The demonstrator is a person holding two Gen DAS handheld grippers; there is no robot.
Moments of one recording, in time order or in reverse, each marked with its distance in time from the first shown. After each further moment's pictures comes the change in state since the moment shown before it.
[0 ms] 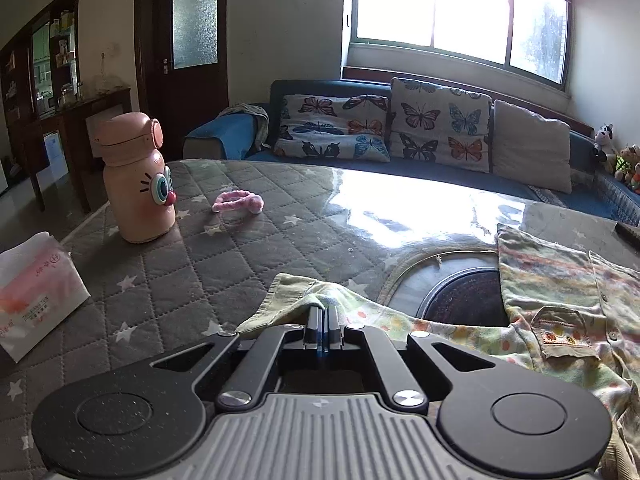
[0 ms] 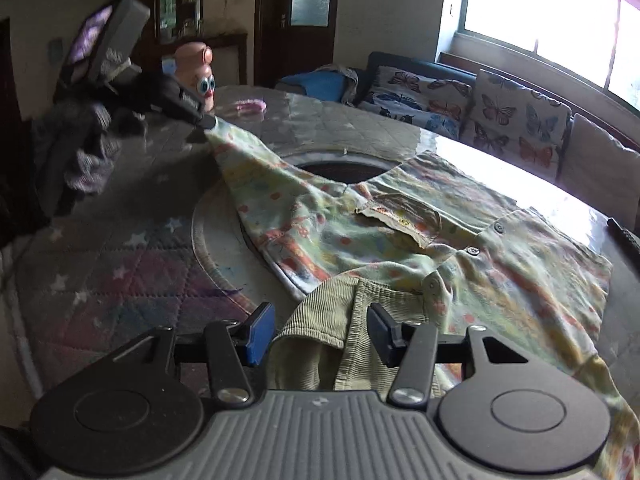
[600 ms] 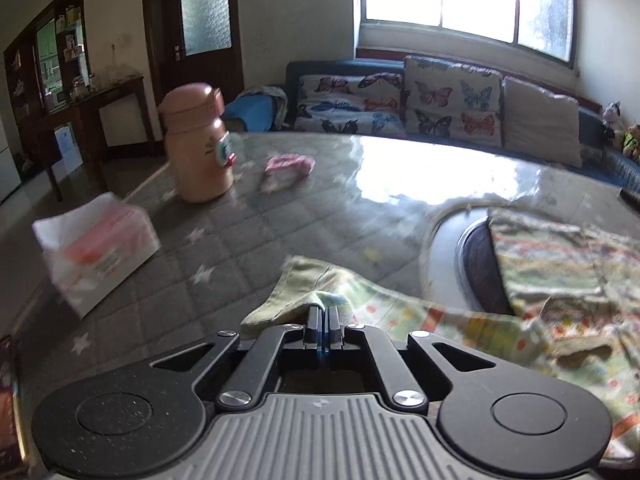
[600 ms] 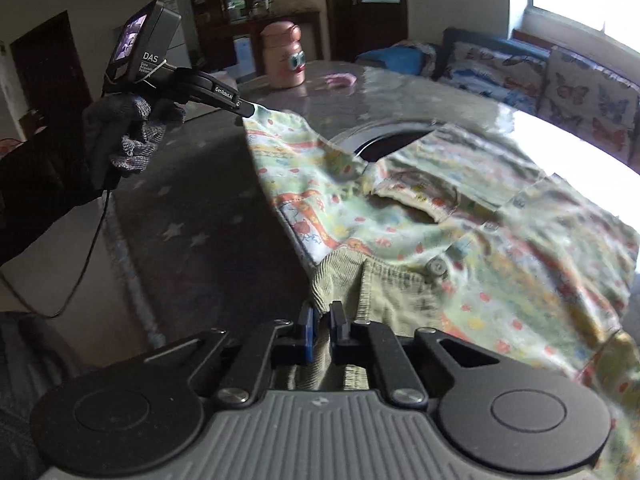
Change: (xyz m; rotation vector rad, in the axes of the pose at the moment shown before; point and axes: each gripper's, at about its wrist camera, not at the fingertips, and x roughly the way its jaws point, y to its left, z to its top) left arm -0.051 0.052 -0.049 0.028 0.086 0.072; right arm -0.070 -0.008 -0.037 -0.034 0.084 0.303
